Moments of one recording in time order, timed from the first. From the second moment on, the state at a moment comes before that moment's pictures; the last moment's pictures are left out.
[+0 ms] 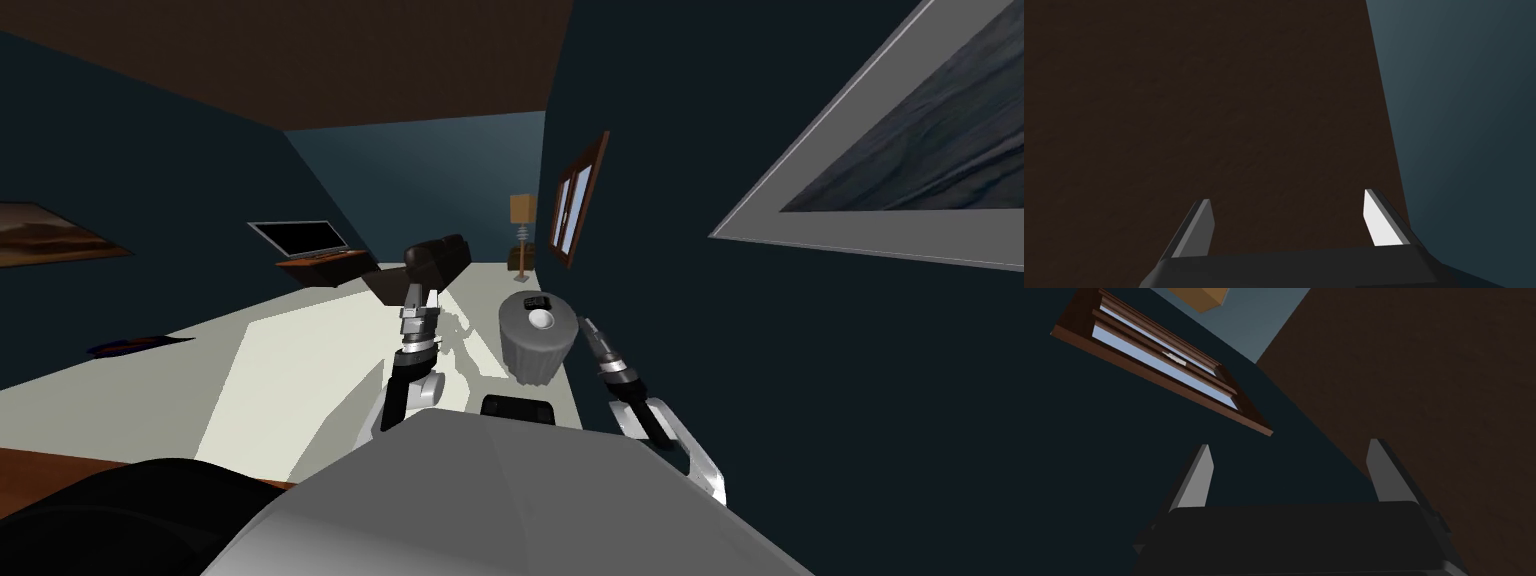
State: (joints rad) left arm 0.50 0.00 0.06 -2.27 -0.05 -0.58 -0.07; right arm 0.40 -0.37 0.02 -1.89 0.25 -0.57 0.20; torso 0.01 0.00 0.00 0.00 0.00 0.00
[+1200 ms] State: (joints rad) left arm 0.50 0.00 0.06 -2.27 -0.05 -0.58 -0.07; right arm 0.30 -0.66 0.11 -1.52 0.45 -0.49 0.38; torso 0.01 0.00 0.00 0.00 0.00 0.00
